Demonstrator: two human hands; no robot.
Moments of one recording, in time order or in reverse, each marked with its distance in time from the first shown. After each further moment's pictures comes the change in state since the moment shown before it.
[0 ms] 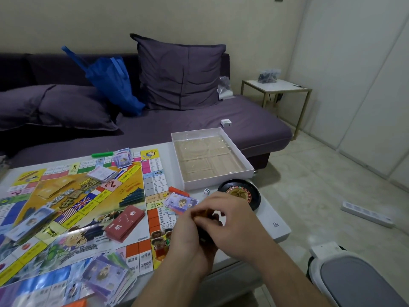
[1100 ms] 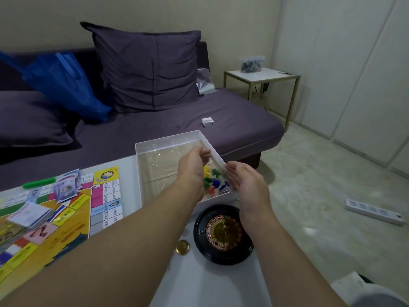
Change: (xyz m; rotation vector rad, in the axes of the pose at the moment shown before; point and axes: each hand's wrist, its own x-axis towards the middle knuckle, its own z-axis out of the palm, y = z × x) left_hand 0.242 0.013 0.179 0.653 -0.162 0.405; right_hand 0.125 0.141 -0.048 0.785 0.612 0.619
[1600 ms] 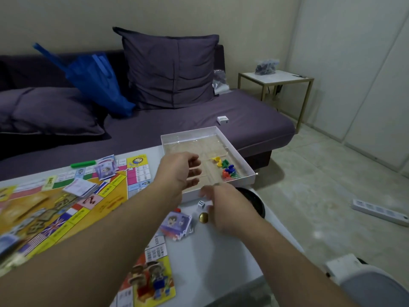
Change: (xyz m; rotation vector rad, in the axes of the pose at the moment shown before) left_hand -0.101 0.049 -0.097 0.198 0.006 0.024; right_hand -0.076 0.008 0.030 -1.340 -0.554 -0.343
